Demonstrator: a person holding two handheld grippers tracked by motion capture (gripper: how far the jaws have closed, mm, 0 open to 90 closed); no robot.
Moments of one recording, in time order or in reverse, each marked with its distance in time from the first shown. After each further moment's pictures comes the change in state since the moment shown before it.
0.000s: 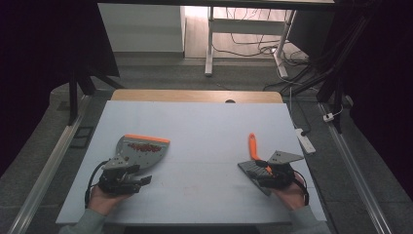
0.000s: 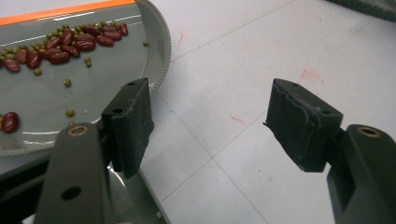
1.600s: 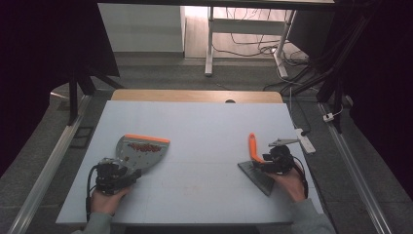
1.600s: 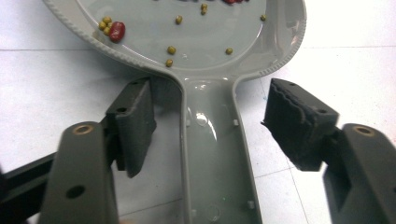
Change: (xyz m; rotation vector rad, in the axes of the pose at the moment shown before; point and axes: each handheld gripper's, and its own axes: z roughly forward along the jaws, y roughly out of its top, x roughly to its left) left arm 0.020 -0.018 0.009 0.016 0.255 -0.408; right arm -0.048 0.005 0.024 0.197 -0.117 0.237
